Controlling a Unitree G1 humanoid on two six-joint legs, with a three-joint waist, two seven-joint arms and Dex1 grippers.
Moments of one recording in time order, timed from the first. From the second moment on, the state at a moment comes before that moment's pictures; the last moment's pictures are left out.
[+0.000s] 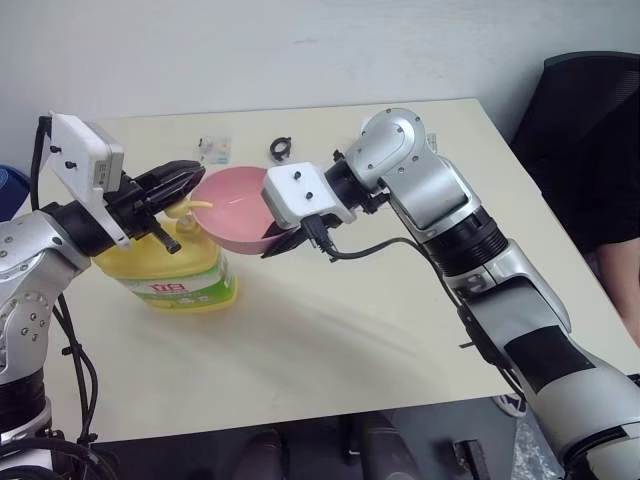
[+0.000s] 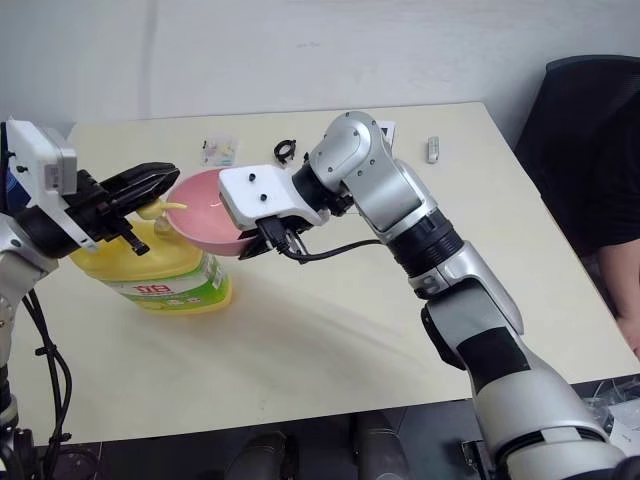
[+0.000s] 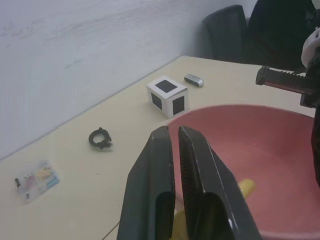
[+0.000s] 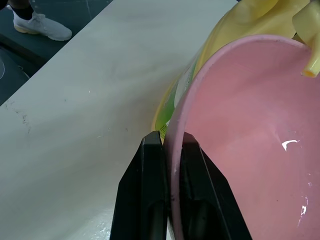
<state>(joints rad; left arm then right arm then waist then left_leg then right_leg) -0.40 0.84 0.39 -0.41 -0.66 0.65 -0.56 -1.32 -0.28 0.46 0.36 0.05 0.15 1.53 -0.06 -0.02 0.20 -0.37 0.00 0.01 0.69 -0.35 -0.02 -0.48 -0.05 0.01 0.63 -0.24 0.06</state>
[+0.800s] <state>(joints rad) -0.43 0.91 0.26 -0.34 -0.56 0.61 -0.62 -1.29 -0.29 0.47 0.40 -0.01 0.05 1.53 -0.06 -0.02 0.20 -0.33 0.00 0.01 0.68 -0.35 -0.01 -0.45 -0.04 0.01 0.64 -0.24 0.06</state>
